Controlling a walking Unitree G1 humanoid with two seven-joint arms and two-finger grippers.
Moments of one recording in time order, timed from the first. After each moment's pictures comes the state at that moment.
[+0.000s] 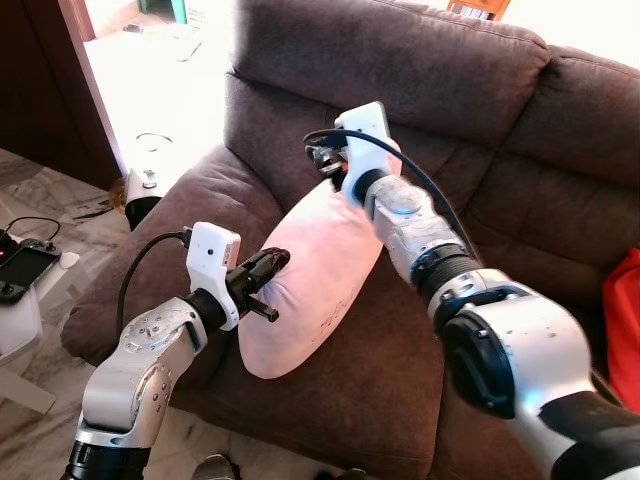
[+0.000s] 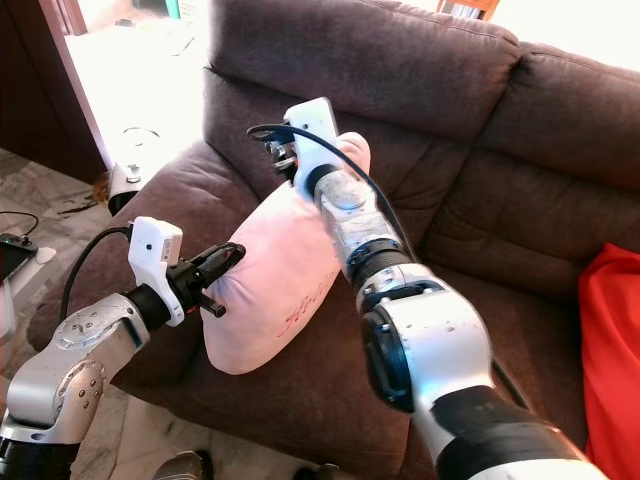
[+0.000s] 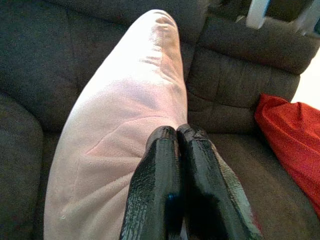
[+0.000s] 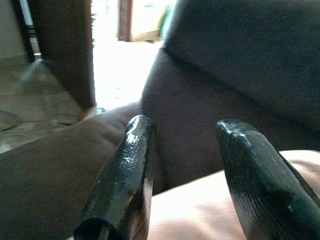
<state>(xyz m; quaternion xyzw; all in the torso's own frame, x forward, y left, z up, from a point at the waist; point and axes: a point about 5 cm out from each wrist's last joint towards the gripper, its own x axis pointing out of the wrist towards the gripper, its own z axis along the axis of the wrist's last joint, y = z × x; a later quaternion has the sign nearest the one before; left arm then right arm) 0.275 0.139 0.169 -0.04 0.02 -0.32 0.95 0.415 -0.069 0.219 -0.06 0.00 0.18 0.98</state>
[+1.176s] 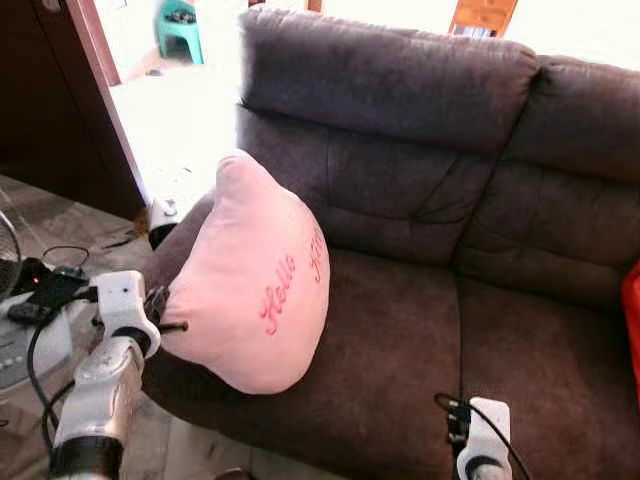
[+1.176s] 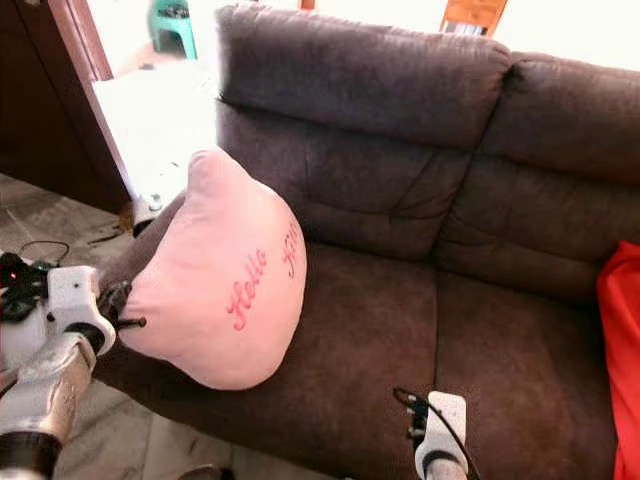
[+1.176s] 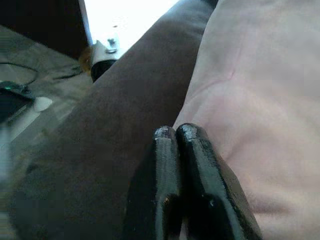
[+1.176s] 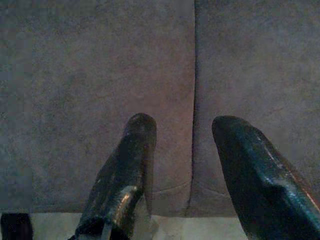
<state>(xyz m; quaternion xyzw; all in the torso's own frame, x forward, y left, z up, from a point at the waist) 0.297 0.258 0.072 -0.01 0.14 0.05 0.99 0.176 -0.208 -0.075 0.01 0.35 -0.12 0.93</state>
